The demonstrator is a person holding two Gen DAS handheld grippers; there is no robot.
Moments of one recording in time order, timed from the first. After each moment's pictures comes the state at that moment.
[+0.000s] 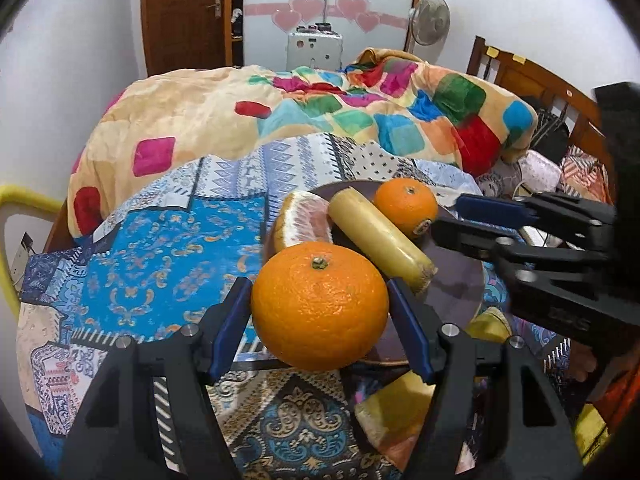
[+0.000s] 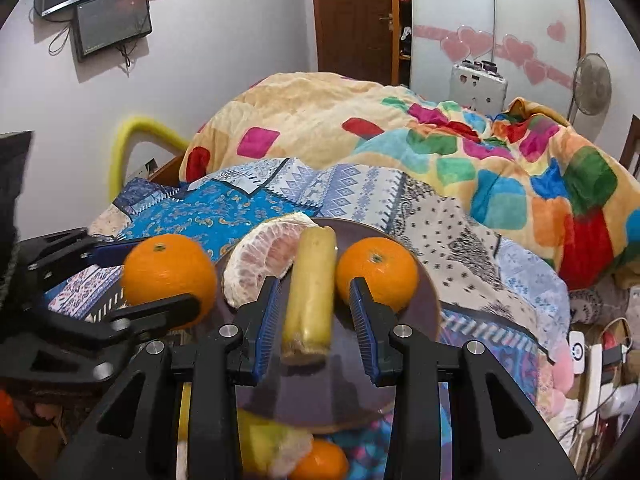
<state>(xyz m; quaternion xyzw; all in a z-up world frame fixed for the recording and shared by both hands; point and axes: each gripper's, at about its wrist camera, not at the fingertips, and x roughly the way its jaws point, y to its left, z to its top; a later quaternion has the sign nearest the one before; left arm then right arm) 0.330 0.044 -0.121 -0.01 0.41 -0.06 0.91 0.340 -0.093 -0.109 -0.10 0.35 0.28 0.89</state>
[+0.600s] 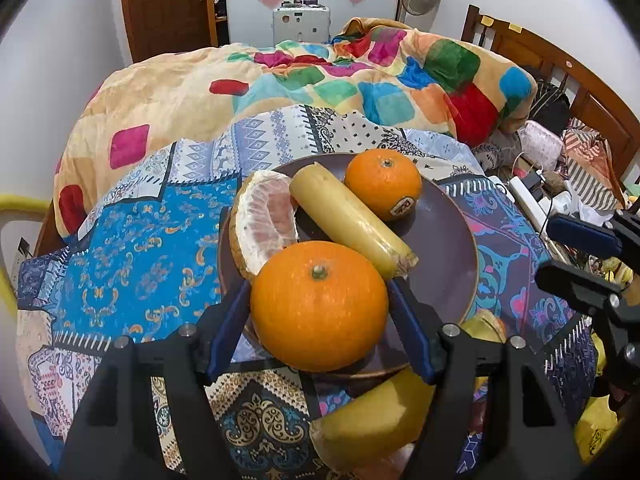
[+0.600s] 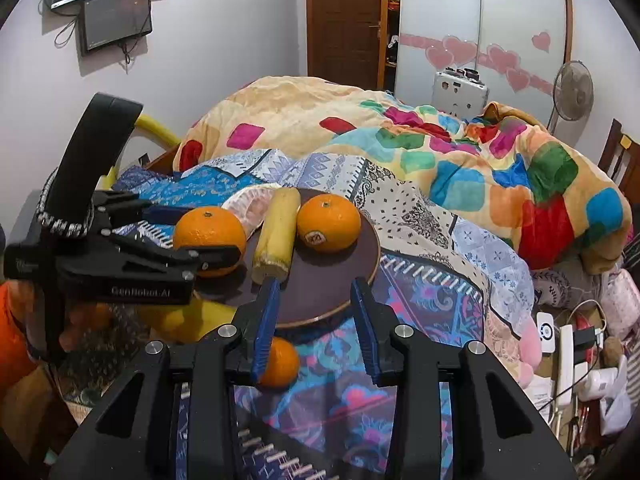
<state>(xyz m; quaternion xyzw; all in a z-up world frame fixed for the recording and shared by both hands) 0.348 0.012 -0.136 0.01 0.45 -0.07 0.89 0.291 -0.145 -0.106 -0.12 0.34 0.27 0.89</state>
